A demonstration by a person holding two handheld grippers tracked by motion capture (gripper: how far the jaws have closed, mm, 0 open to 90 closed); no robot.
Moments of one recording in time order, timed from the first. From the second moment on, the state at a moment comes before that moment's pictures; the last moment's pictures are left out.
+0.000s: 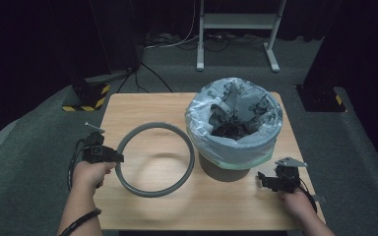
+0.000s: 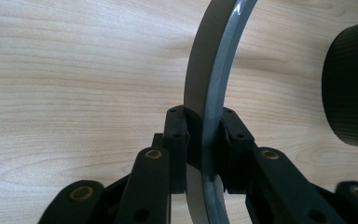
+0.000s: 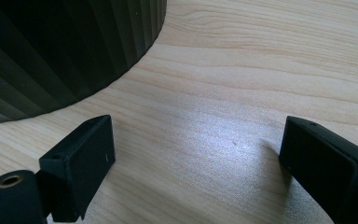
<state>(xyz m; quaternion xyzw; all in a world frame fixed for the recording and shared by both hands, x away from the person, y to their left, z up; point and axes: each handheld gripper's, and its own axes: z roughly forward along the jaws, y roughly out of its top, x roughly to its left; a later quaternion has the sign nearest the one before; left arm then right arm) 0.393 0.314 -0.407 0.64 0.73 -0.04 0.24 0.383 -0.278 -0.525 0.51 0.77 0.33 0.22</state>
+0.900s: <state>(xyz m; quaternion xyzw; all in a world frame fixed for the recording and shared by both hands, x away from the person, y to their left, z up) 0.390 0.293 -0.462 0.64 0.73 -0.05 0.22 0.383 -0.278 -0.525 0.50 0.77 0.33 0.22</state>
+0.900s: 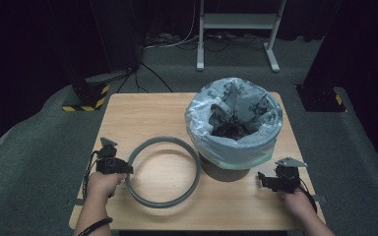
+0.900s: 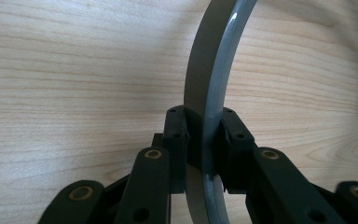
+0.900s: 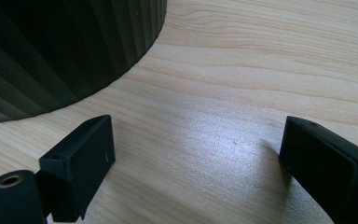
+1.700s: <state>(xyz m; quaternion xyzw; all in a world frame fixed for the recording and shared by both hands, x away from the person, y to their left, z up) 0.387 0.281 -0.488 0.65 0.73 -0.05 0.20 0.383 -0.278 -0.524 0.50 0.77 0.33 0.22</state>
